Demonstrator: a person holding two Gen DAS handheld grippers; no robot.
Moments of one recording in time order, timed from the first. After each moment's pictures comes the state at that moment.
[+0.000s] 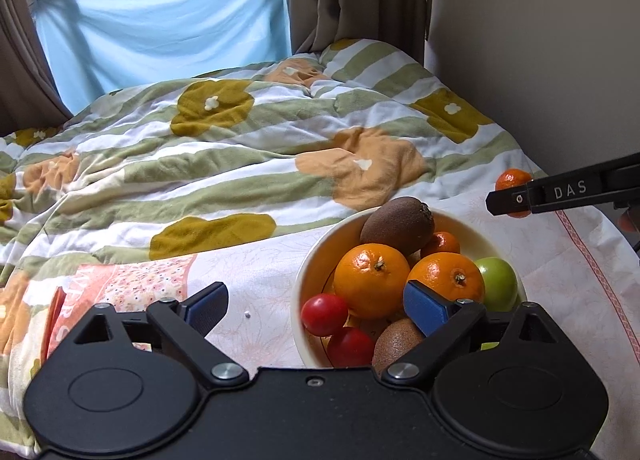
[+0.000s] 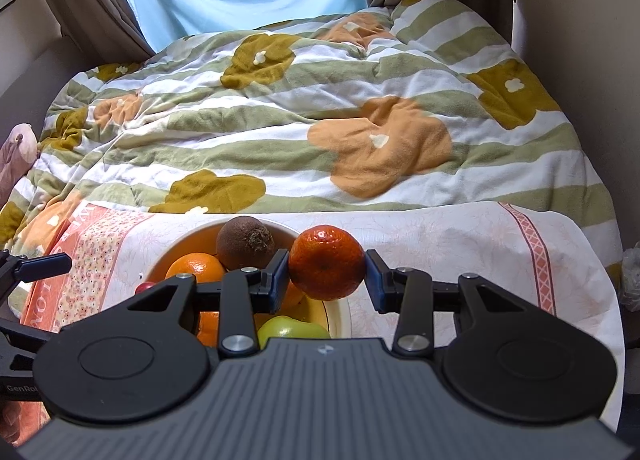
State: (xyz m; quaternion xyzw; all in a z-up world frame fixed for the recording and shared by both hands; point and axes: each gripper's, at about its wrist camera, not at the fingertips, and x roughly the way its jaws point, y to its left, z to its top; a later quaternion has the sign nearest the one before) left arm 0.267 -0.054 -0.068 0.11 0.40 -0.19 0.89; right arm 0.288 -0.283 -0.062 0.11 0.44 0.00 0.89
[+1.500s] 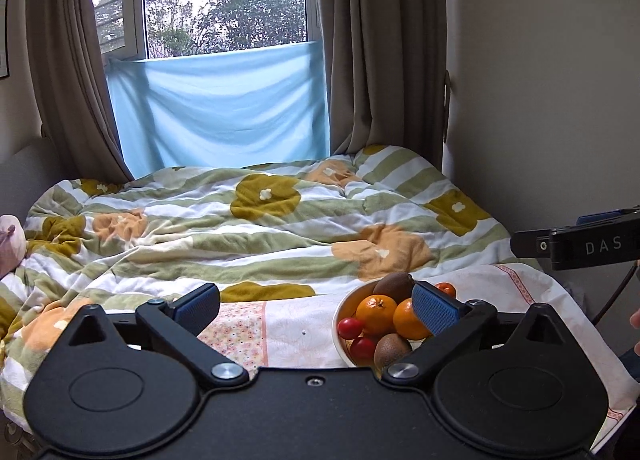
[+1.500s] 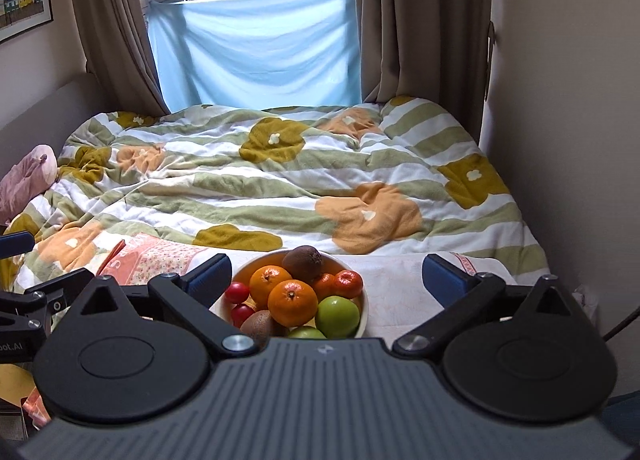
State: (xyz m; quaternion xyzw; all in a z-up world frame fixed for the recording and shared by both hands) left arm 0.126 0.022 0.055 0.07 0.27 -0.15 0.95; right arm 0.122 -0.207 0.084 0.05 0.32 -0.05 0.95
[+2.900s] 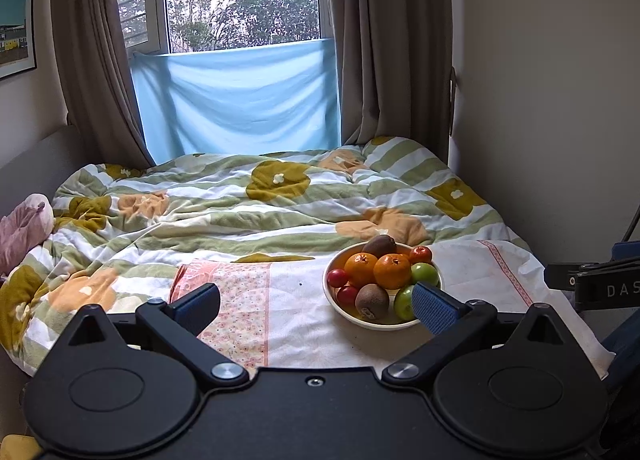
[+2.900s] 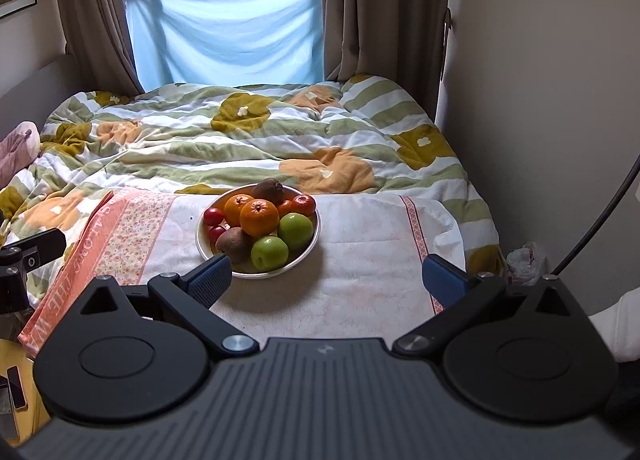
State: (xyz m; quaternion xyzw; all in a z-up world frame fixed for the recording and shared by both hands) left arm 0.030 0.021 0.061 0.06 0.28 -0.13 0.95; right arm -0.006 -0.207 0.089 0.03 0.34 -0.09 0.93
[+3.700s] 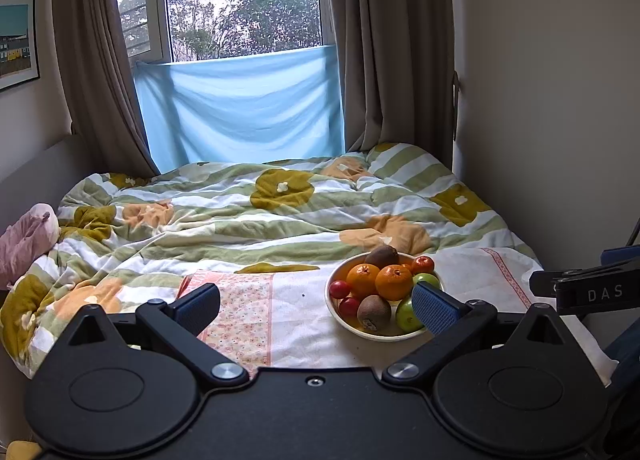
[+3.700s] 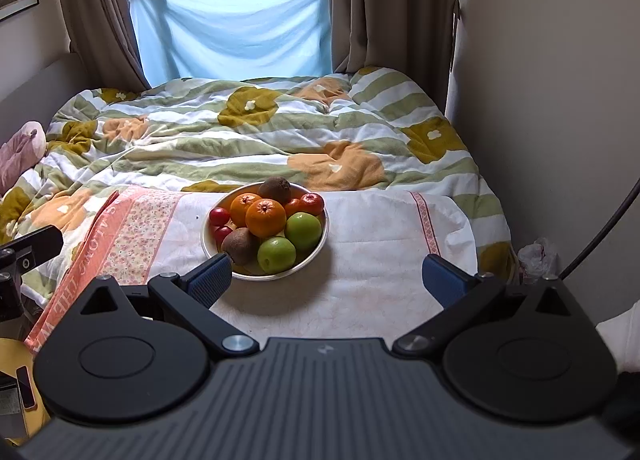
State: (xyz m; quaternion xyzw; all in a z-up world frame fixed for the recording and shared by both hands) left arm 0.031 0.016 0.069 0.07 0.26 -0.12 0.95; right arm 0.010 -0.214 0.085 0.04 0.35 -0.08 0.93
